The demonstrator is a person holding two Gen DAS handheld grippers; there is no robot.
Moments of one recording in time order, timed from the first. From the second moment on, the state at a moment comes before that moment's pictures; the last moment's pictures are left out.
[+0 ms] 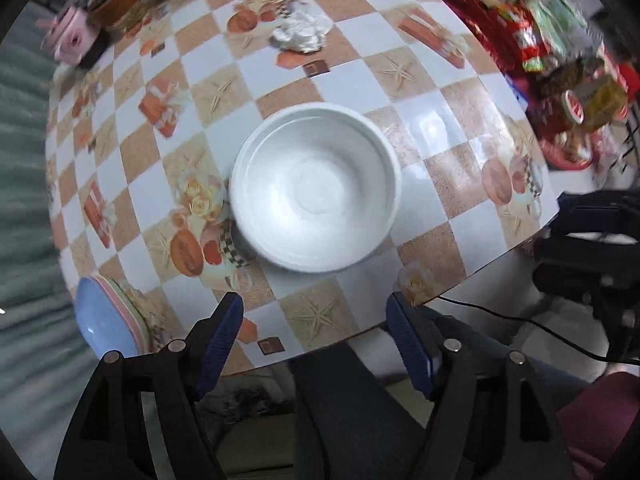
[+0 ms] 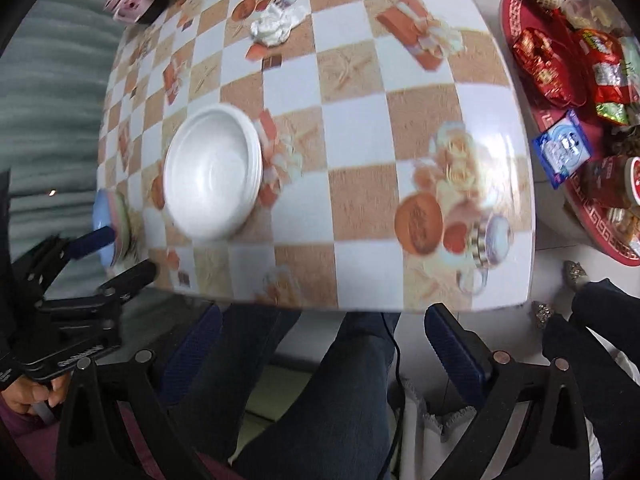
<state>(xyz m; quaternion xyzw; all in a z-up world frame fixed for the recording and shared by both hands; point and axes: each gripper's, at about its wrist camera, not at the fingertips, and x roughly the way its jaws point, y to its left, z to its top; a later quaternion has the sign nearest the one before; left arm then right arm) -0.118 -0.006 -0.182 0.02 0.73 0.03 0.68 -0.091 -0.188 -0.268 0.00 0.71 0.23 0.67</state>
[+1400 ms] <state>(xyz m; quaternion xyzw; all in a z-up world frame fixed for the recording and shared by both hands) -0.112 -0.040 -0.179 0.06 0.74 0.06 0.66 -0.089 -0.211 -0.272 -0.06 0.73 0.22 0.64</state>
